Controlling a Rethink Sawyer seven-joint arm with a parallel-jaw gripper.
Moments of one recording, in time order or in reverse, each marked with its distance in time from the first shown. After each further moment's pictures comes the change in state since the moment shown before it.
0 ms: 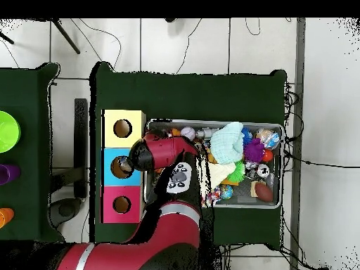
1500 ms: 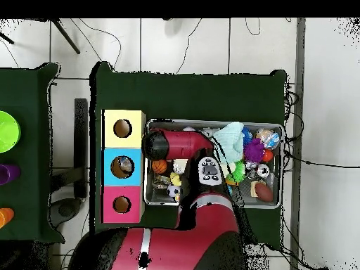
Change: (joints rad) arm -0.175 -0.012 0.192 0.002 0.026 0.158 0.000
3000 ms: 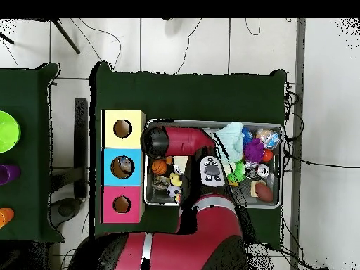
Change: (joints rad) arm -0.006 -0.035 0.014 0.002 0.029 0.155 0.000
